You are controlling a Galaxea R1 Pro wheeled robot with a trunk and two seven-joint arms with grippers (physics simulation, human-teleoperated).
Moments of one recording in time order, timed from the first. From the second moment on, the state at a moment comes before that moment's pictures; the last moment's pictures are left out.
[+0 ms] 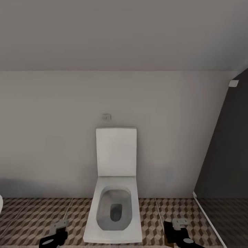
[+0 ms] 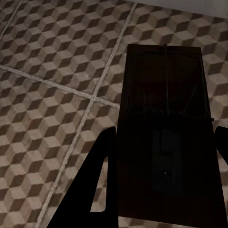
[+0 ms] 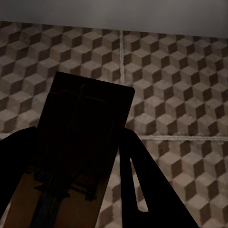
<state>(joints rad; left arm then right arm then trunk) -0.33 0.14 -0.16 -0.50 0.39 0.11 0.36 -0.57 -0.06 -0.78 0.03 0.84 -0.22 -0.06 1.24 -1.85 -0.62</state>
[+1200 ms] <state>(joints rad) -0.33 0.13 -0.16 -0.50 0.39 0.11 0.36 -0.57 -0.06 -0.78 0.03 0.84 -0.22 -0.06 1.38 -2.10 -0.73</state>
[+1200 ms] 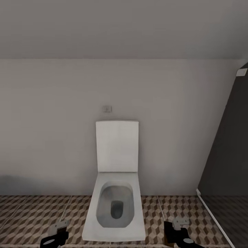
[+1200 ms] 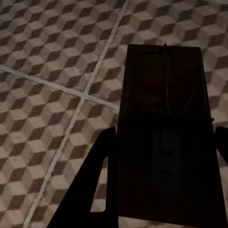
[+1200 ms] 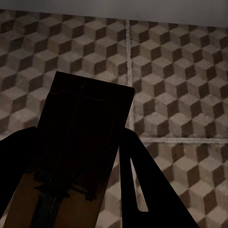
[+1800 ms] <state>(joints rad) -0.33 0.13 -0.16 -0.50 0.39 0.11 0.36 -0.57 -0.06 -0.78 0.03 0.84 -0.22 -0.06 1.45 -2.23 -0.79</state>
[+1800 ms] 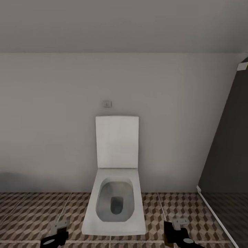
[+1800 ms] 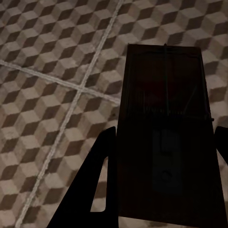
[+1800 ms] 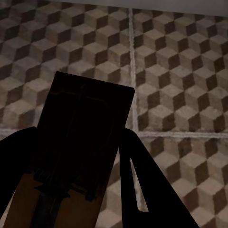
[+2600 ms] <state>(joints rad) -0.33 0.13 -0.16 -0.50 0.39 0.11 0.36 -0.57 -0.06 -0.78 0.03 0.84 -0.22 -0.06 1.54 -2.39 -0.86</state>
